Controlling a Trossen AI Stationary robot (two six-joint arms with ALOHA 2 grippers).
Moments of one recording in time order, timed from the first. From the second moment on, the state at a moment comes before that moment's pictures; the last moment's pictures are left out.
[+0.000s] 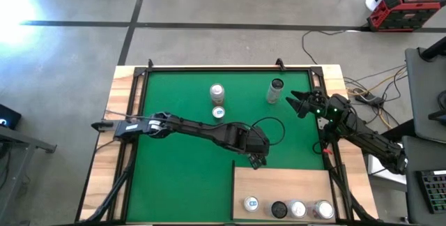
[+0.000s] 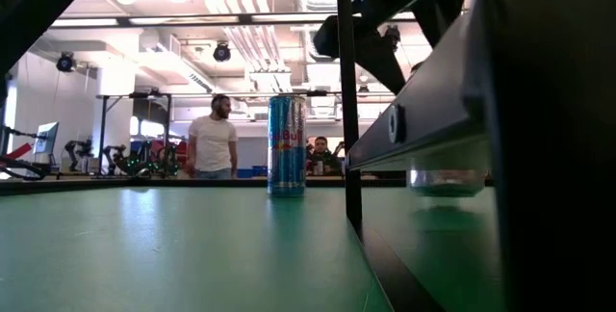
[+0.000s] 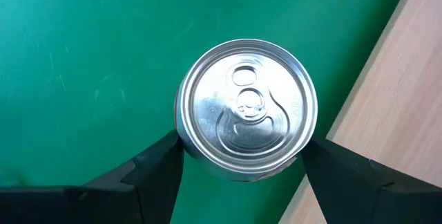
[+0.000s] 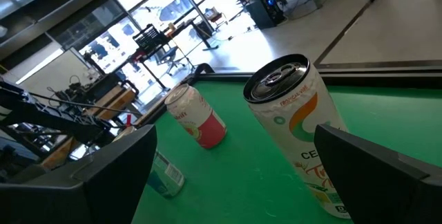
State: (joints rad) left arm -0.20 2.39 2.34 -1.05 -0.25 -0.70; right arm -0.63 0.05 0.08 -0.12 -0.10 0.59
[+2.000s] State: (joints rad) left arm -0.23 2.50 2.34 -0.42 -0.35 -0.31; right arm -0.63 0.05 0.08 -0.12 -0.10 0.59
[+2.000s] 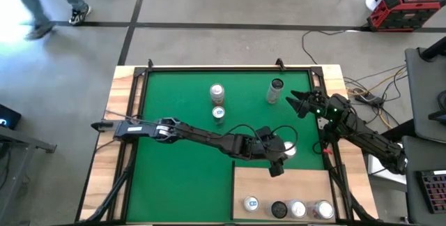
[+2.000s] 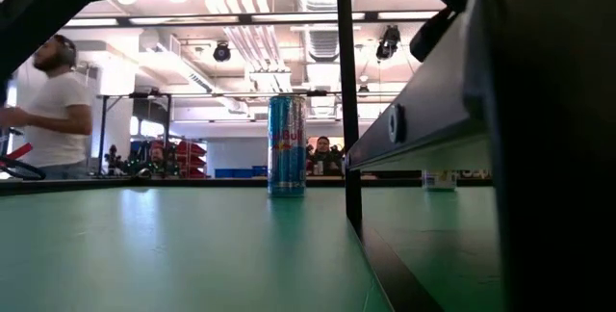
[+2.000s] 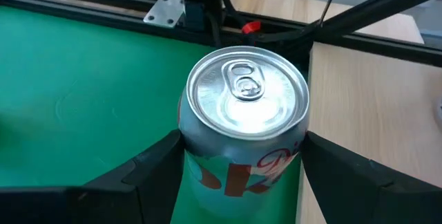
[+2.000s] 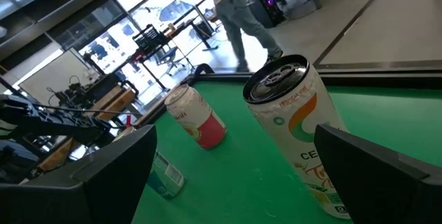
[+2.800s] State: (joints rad) left arm -0.21 2.52 2.31 -0.32 -0.35 -0.31; right arm -0.63 0.05 0.08 -0.12 -0.10 0.59
